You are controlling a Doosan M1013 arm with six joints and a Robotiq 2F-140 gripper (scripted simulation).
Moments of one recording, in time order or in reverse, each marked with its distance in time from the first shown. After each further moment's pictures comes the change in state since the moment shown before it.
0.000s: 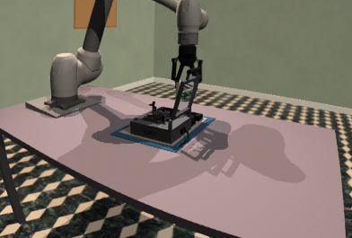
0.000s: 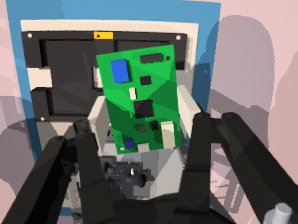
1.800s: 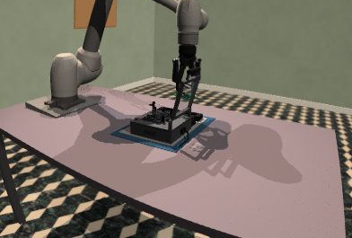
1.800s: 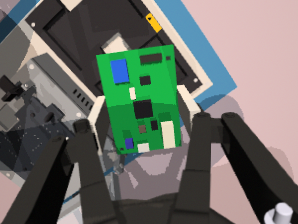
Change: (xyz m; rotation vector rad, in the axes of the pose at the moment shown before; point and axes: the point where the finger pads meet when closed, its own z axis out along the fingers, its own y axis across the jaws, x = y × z) arm 0.000 0.000 0.000 0.001 -0.003 -0.868
